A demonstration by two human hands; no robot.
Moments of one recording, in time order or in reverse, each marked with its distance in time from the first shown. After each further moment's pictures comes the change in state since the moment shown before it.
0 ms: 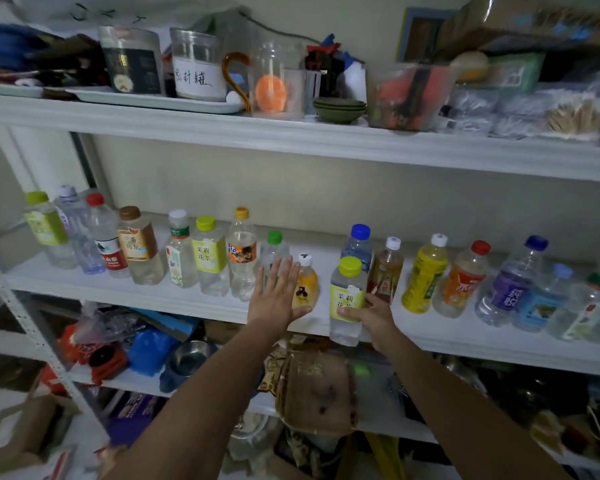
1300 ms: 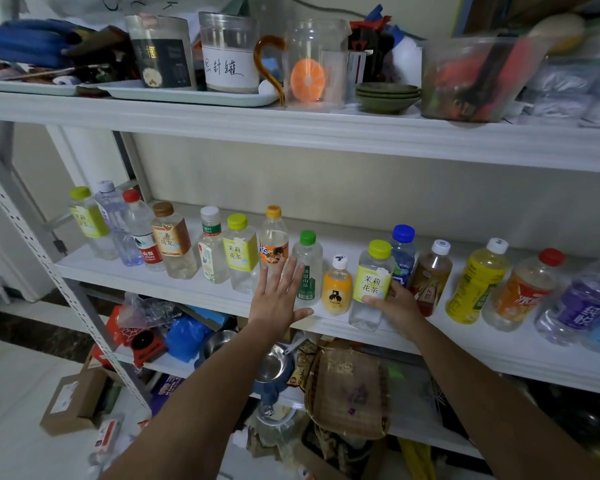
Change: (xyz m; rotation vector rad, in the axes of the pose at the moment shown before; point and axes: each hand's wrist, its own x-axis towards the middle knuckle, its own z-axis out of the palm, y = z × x) left_hand 0.007 -0.054 0.022 0.053 -0.146 -0.035; right_hand 0.058 -0.006 0.018 -0.209 -0.108 -0.106
